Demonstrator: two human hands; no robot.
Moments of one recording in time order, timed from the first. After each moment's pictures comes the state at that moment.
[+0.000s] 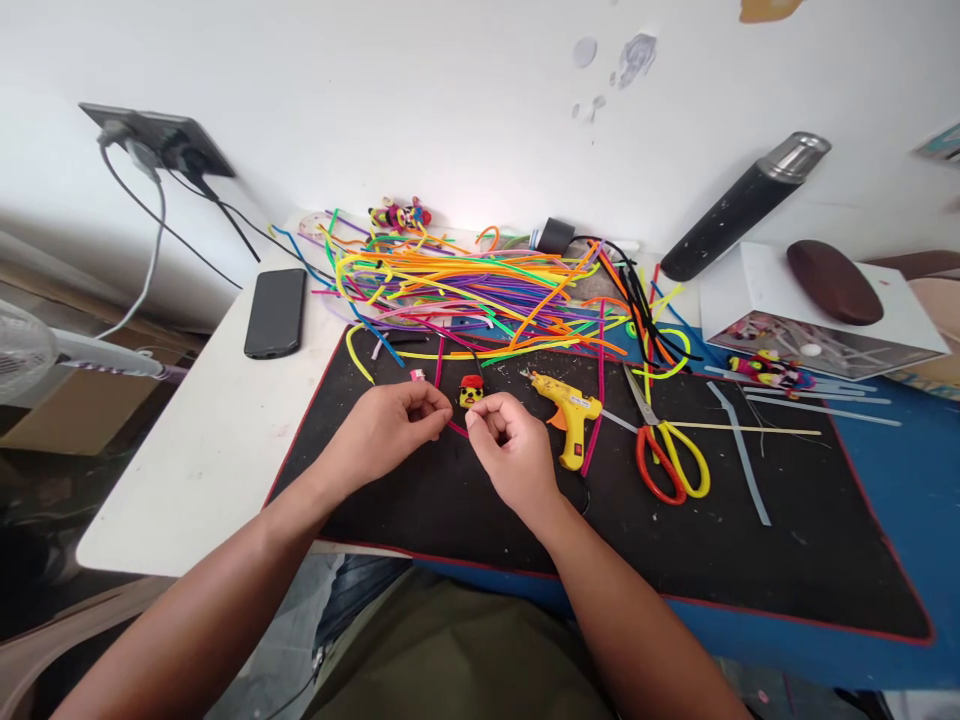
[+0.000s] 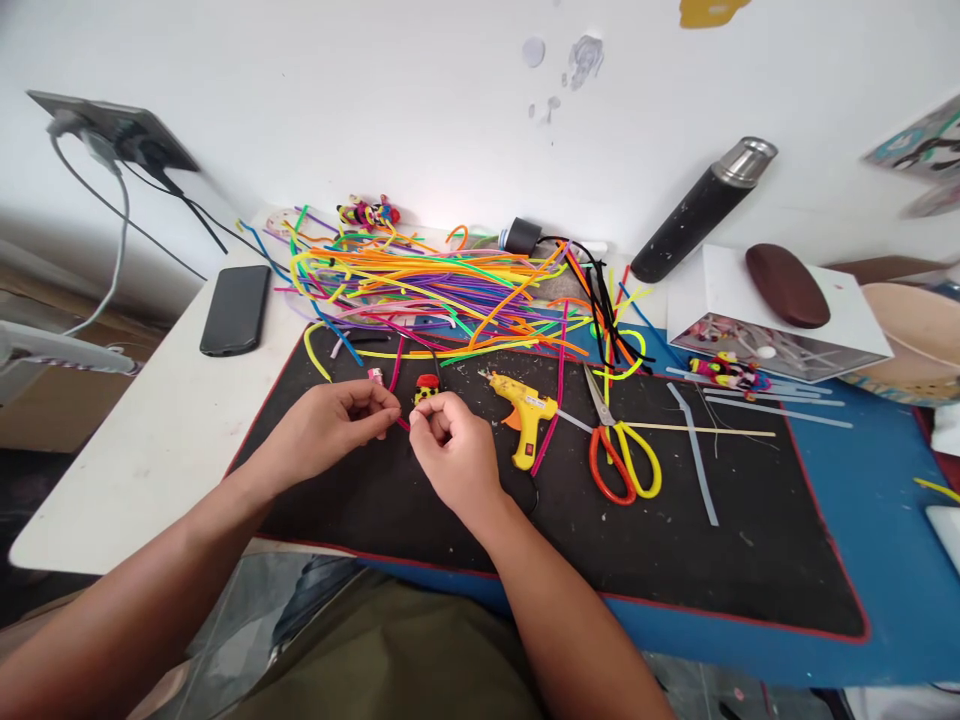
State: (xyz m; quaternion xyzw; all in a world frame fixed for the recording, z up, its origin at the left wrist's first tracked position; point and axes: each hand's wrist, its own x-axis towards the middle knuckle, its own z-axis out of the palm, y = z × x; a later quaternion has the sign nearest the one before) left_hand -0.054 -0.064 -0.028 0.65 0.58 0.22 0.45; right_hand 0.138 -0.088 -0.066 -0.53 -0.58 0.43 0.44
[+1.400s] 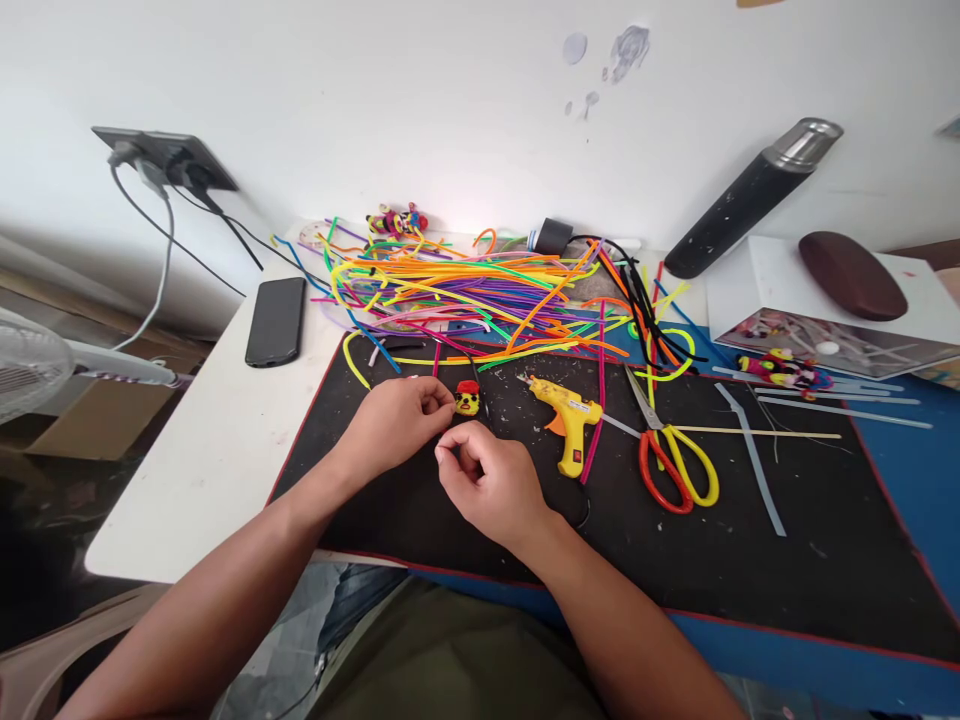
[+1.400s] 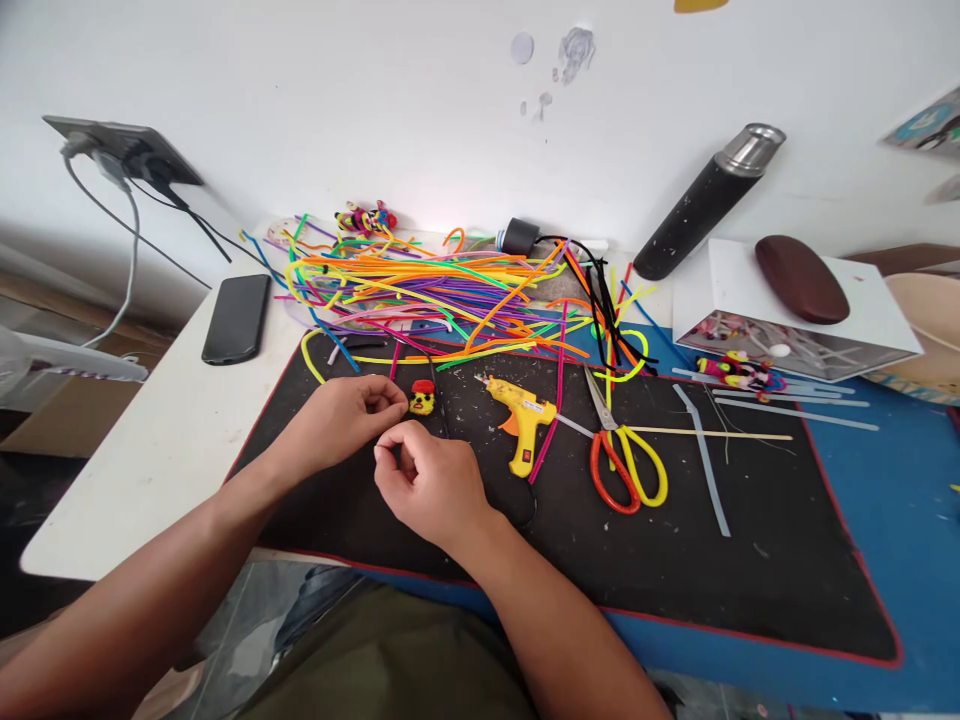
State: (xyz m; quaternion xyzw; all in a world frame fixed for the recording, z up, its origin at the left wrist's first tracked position) left_hand -0.036 -0.041 -0.027 0.68 0.63 0.12 0.35; right_hand 0.134 -0.102 -0.063 -0.46 -0.69 0.37 0.42
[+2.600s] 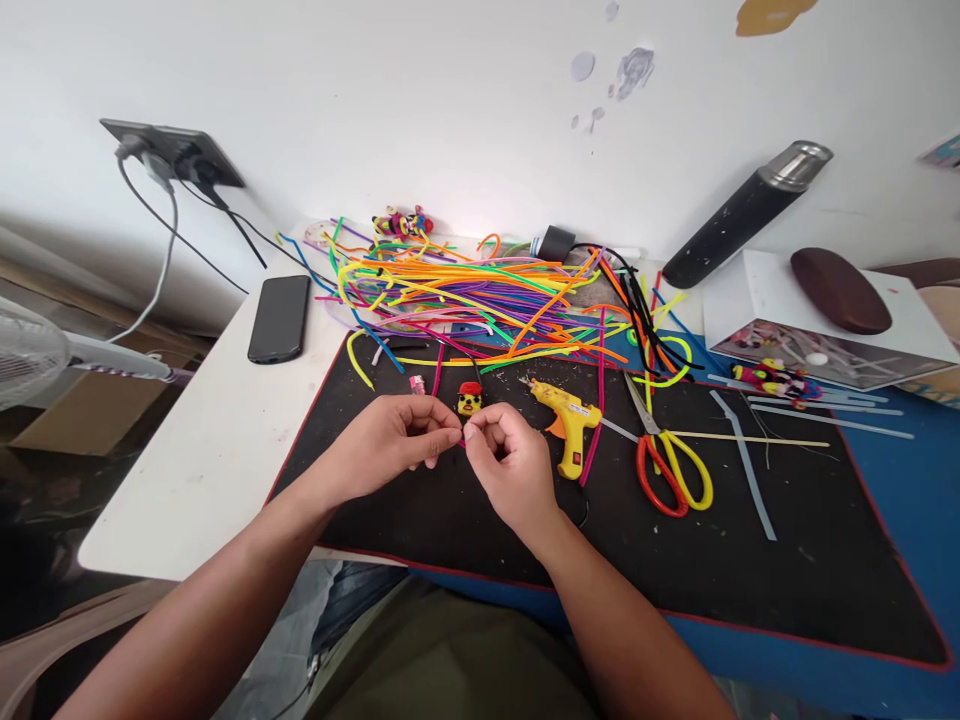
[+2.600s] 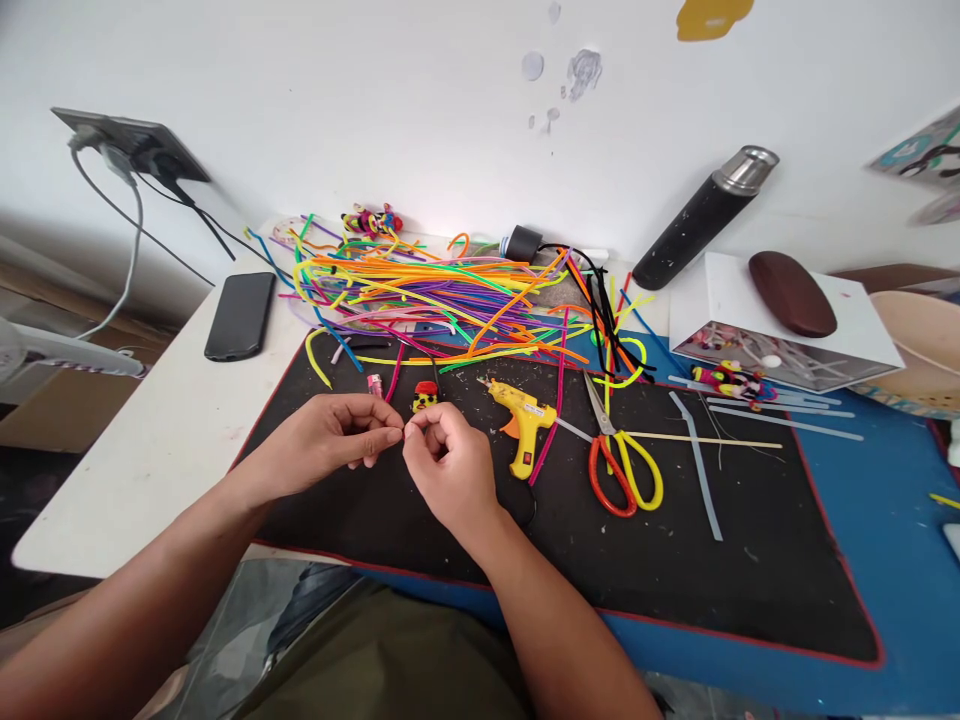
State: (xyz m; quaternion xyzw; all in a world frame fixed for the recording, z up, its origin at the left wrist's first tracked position) left_hand -0.051 -0.066 -0.016 0.58 0.52 0.20 0.59; right_hand 0.138 -0.093 -0.058 -0.51 -0.58 0.43 0.46
